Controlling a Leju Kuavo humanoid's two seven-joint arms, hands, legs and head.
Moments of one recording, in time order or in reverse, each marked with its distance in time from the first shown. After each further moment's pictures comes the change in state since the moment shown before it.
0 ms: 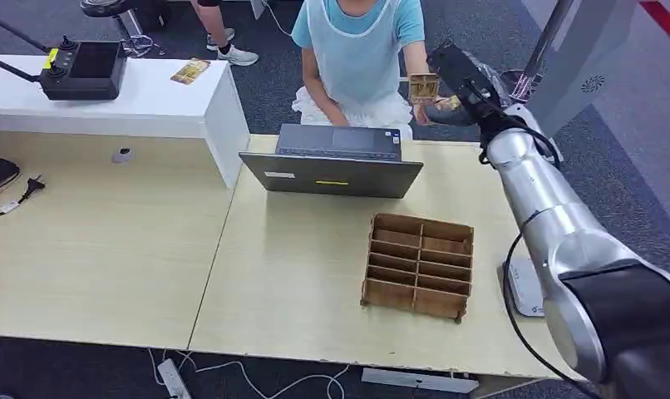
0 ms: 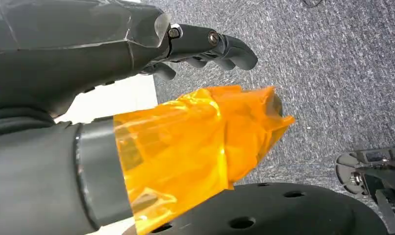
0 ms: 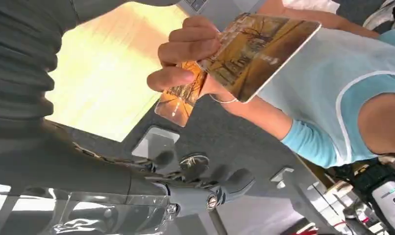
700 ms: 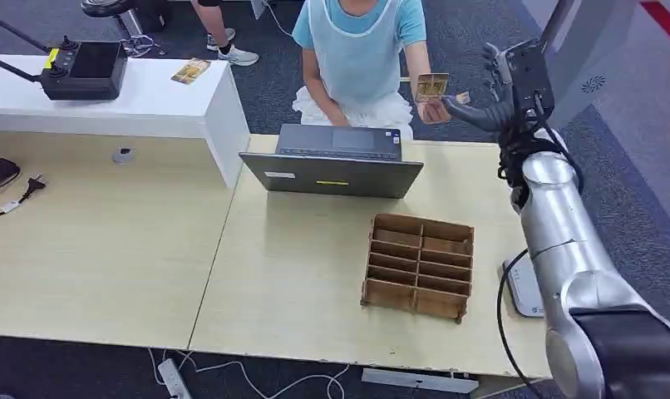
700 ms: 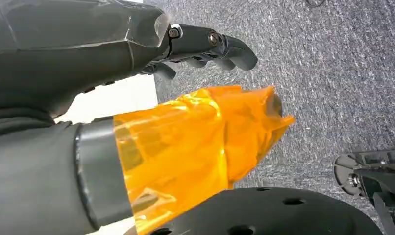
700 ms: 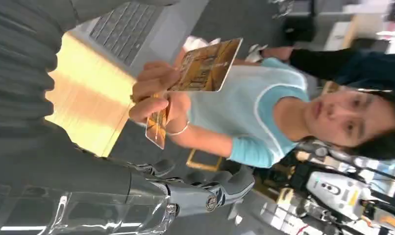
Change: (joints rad) left arm 0.001 0.001 0.000 0.000 0.023 0.010 -0.002; right arm 0.215 -0.056 -0.201 -0.317 -0.393 0.112 -0.161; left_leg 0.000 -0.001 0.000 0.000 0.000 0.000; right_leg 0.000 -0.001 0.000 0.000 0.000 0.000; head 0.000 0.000
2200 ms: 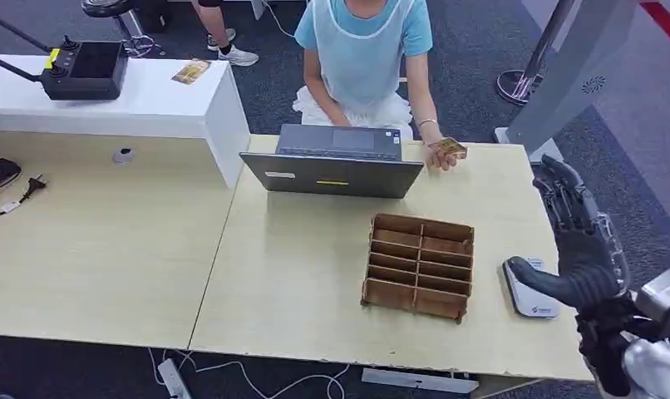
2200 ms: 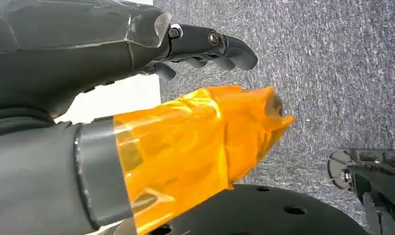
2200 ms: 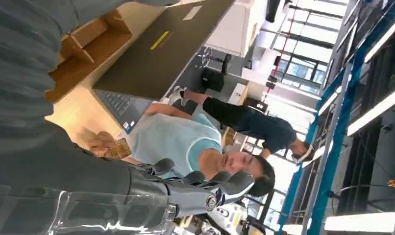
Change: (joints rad) left arm 0.004 -0.014 0.055 0.000 0.077 0.034 -0.011; right arm 0.916 -0.227 -0.164 -1.064 -0.205 0.182 -0.238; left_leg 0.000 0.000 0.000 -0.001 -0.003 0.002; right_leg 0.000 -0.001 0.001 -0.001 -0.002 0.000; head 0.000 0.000
